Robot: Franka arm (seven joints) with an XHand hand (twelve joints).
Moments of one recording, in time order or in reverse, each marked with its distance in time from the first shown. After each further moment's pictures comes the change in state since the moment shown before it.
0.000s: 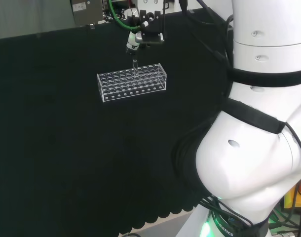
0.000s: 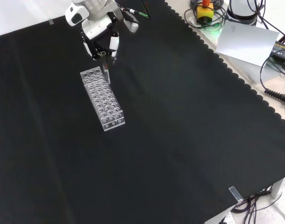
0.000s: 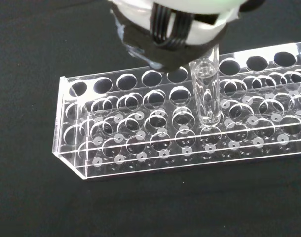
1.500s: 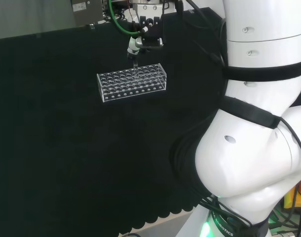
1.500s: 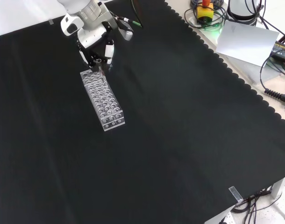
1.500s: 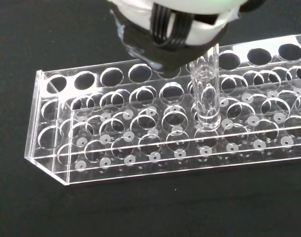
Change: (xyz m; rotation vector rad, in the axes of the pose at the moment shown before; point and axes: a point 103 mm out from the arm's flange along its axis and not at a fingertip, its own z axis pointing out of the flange) arm -0.007 0.026 0.018 0.013 -0.006 0.001
